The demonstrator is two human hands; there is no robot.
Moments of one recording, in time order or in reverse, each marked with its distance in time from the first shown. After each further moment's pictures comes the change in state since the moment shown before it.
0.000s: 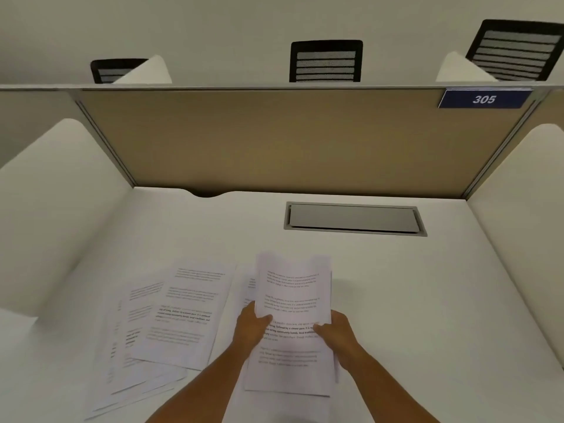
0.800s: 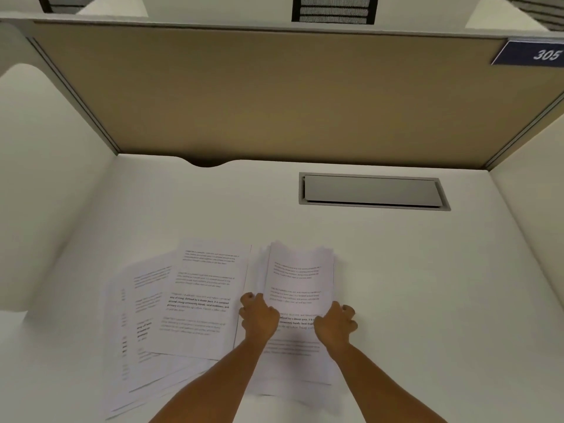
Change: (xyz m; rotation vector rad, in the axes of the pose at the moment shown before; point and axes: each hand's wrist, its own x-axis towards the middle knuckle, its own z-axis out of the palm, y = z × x) left_hand 0.048 -0.038 -0.024 0.484 0.087 -0.196; right_hand 0.044 0.017 0.100 -0.549 0.311 0.290
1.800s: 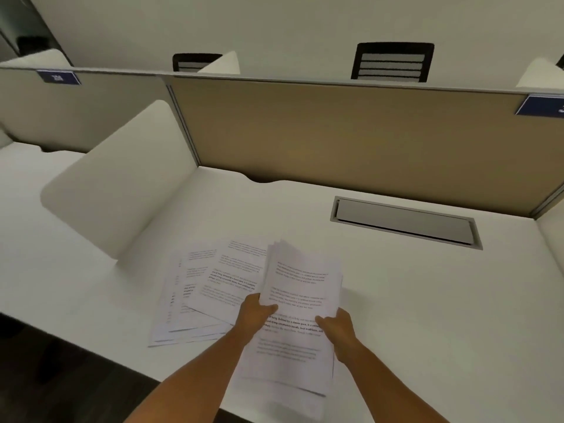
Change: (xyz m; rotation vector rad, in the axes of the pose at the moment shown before) left_hand -0.108 -0.036 -0.051 -0.588 0.002 0.079; right_hand -0.052 0.036 -0.034 0.572 -0.372 -0.282
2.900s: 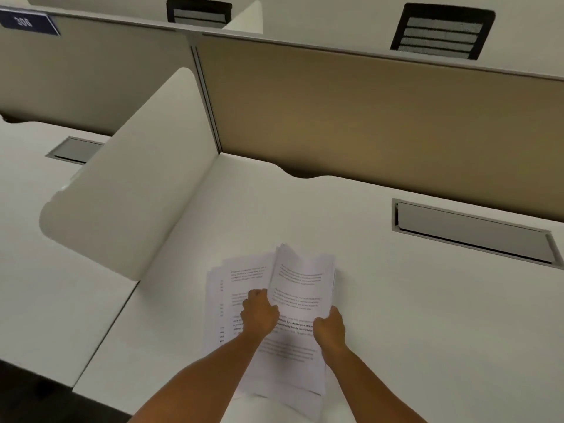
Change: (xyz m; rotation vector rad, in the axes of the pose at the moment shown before) left_hand 0.168 -0.032 -0.168 0.563 0.058 -0.027; right_hand 0.095 -0.046 0.247 -0.166 0.217 0.126
